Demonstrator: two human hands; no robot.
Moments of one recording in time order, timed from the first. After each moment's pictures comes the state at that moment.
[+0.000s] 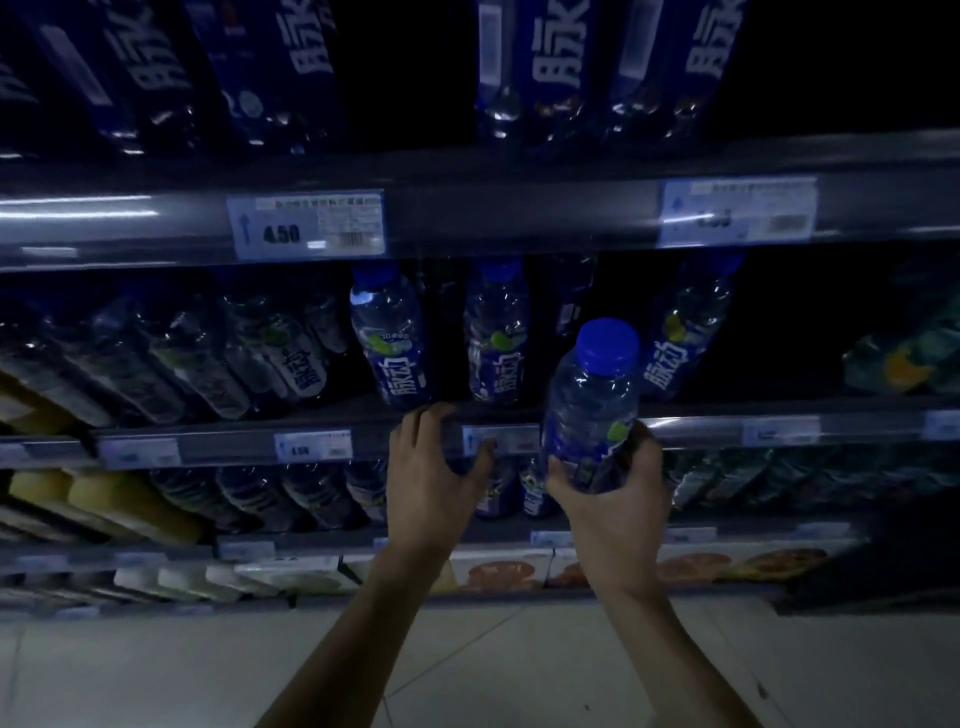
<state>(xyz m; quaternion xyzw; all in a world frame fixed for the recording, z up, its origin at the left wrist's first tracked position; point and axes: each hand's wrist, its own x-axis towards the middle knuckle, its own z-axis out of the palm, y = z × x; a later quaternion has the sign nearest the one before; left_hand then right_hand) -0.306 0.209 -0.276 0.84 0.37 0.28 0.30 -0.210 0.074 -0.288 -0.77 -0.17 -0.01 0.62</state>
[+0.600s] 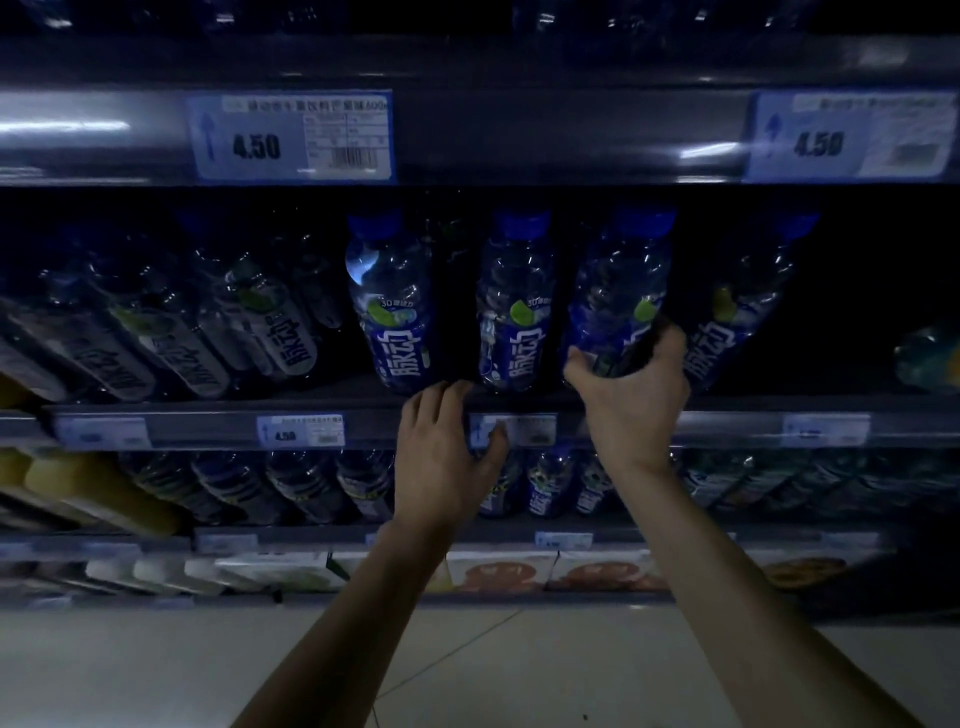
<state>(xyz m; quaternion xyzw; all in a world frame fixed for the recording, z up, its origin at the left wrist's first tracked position) -0.287 0.229 -0.310 0.88 0.33 0.26 0.22 -0.140 0.137 -0.280 -0.77 -0.18 -0.05 0.61</state>
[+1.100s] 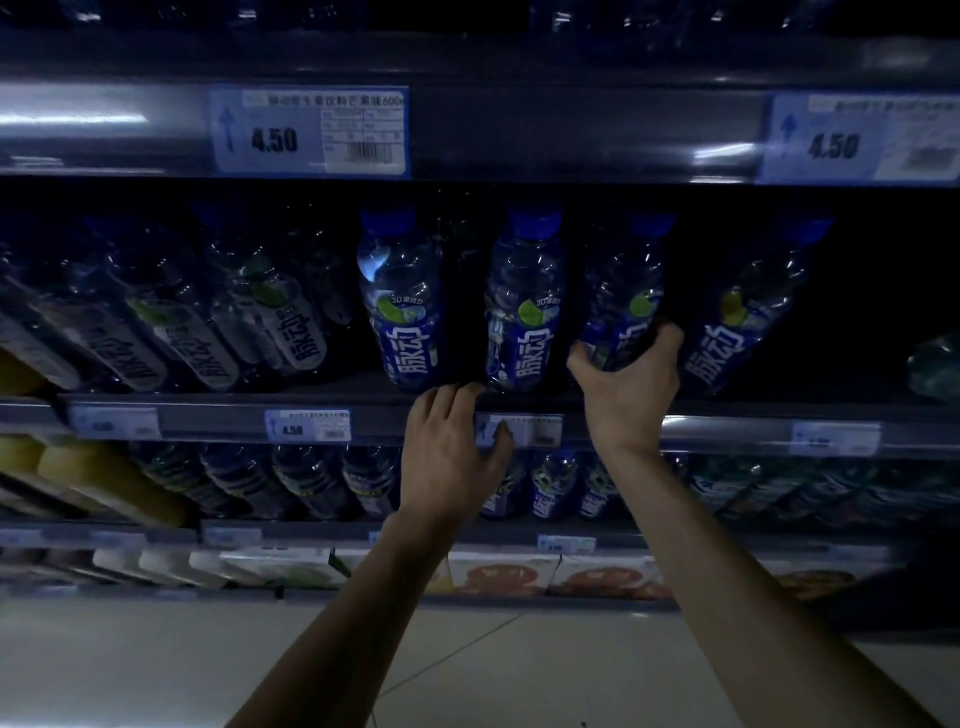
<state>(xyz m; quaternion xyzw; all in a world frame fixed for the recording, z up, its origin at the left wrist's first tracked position) -0.282 0.232 -0.310 0.89 0.32 0.24 0.20 -0.128 0.152 -0.289 -0.77 -0.17 -0.05 0.62</state>
